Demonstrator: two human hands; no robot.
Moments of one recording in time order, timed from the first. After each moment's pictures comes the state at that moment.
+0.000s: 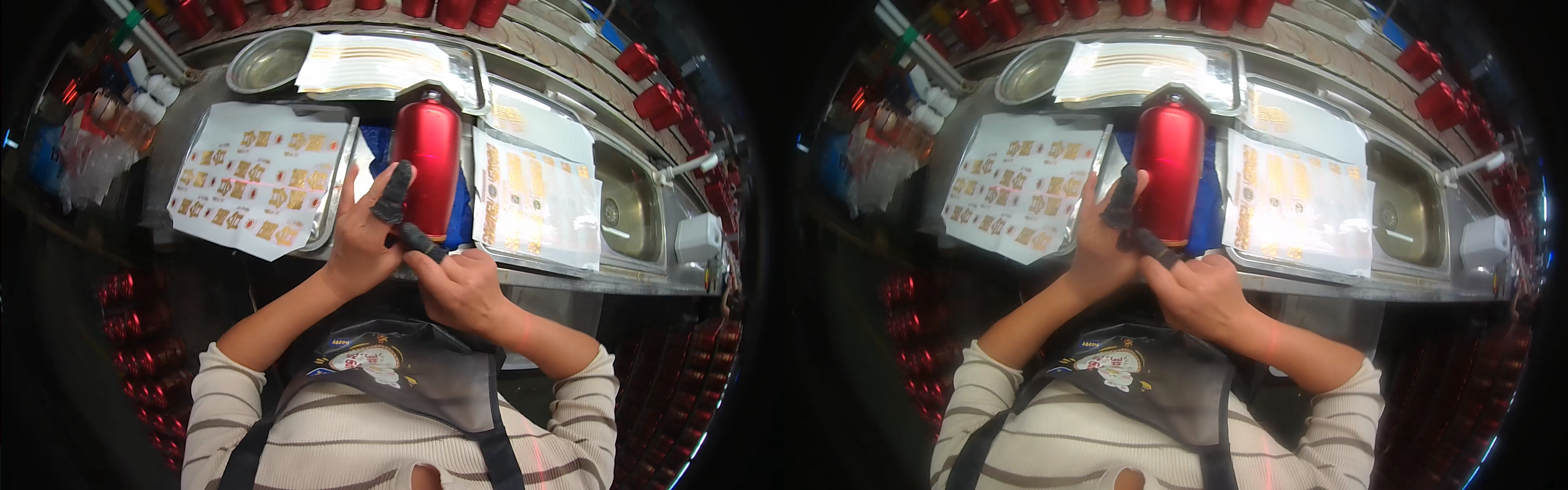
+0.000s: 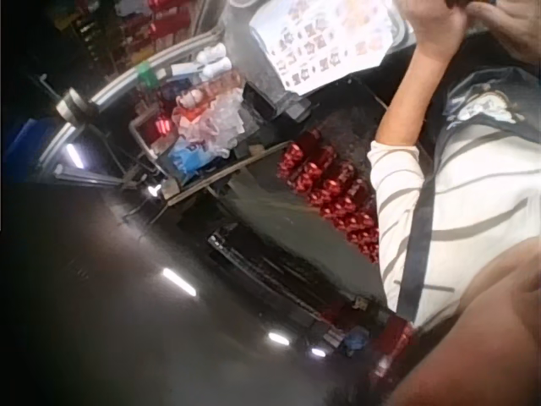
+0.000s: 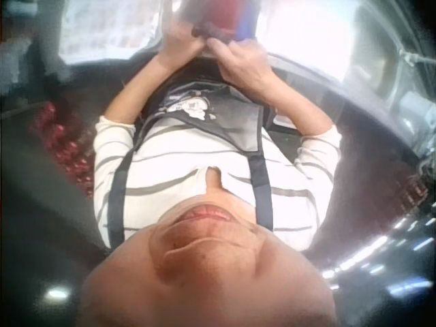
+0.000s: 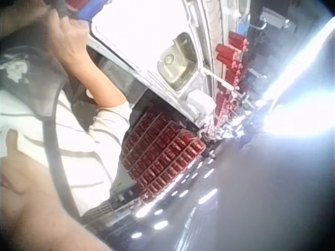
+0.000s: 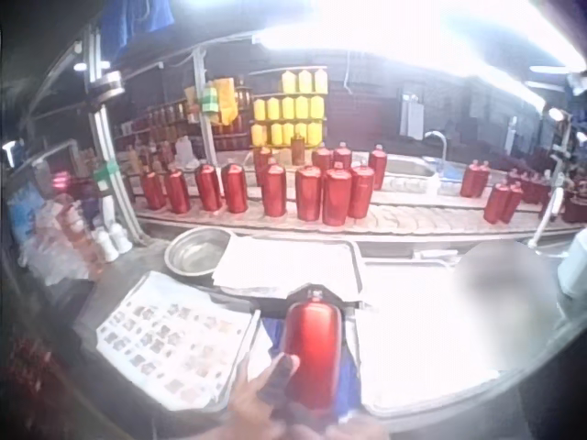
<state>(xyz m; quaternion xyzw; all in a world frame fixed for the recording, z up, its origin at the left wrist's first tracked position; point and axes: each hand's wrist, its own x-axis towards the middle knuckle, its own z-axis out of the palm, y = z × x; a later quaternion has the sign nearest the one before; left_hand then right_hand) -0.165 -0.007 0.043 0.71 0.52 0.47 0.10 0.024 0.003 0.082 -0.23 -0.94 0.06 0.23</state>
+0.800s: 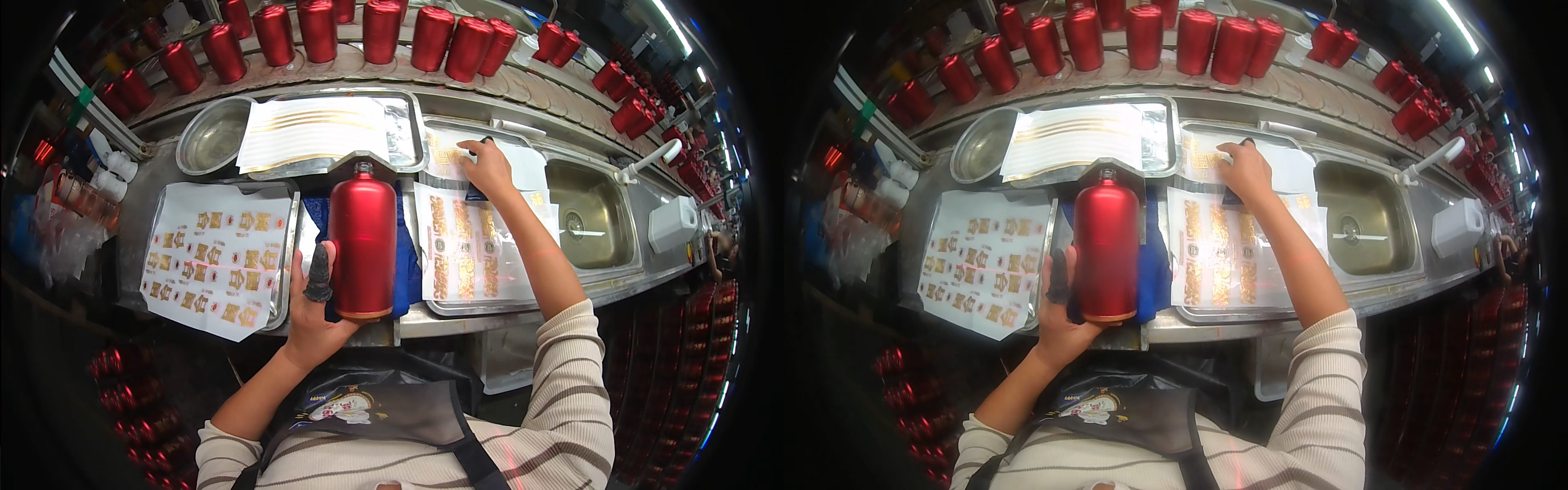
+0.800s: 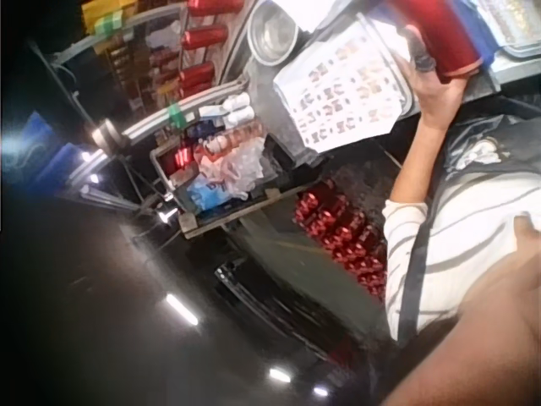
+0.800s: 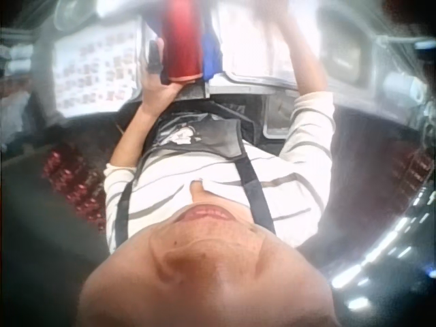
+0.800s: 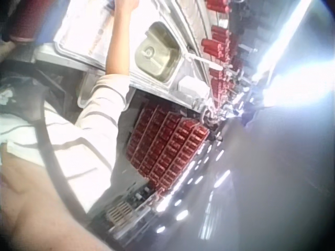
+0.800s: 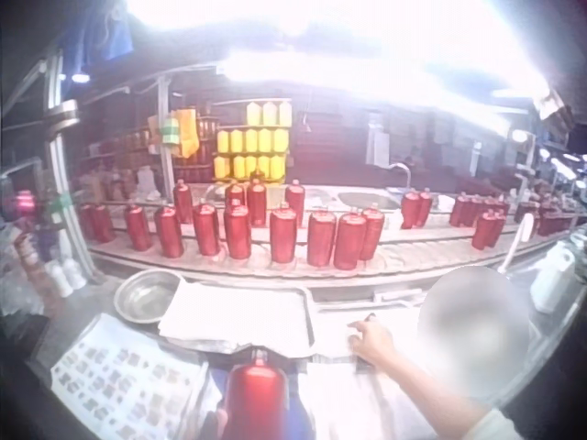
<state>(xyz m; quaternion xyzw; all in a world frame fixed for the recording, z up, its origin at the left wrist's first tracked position) -0.165 -0.006 0.046 0.69 0.54 0.45 0.15 0.110 0.271 0.037 -0.62 -0.77 0.07 0.16</state>
